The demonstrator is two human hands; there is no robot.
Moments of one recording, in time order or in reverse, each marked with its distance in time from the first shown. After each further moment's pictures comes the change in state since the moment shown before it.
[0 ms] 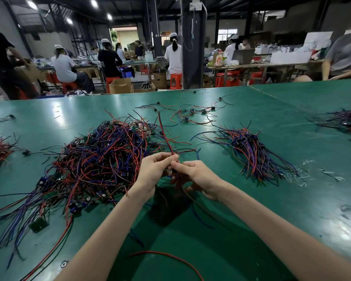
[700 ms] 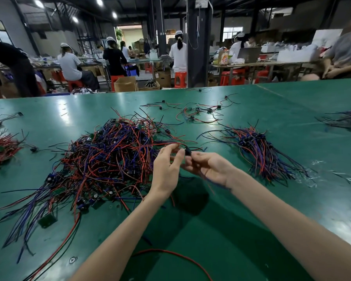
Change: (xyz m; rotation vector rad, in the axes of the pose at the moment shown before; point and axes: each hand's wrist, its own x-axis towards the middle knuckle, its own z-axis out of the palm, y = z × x) left_hand 0.000 -0.016 0.007 0.528 0.118 0.444; right_hand 0.024 -0.009 -0.019 0.710 0.007 0.129
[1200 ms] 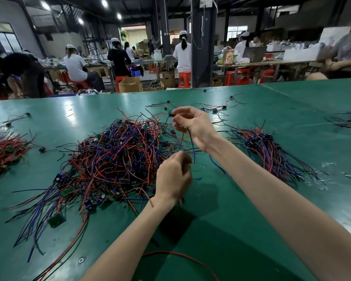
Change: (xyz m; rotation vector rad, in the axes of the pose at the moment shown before) left_hand -0.012 0.003 -0.007 0.347 0.012 0.228; right_hand 0.048 -0.044 0.060 -0.428 -0.071 -0.522
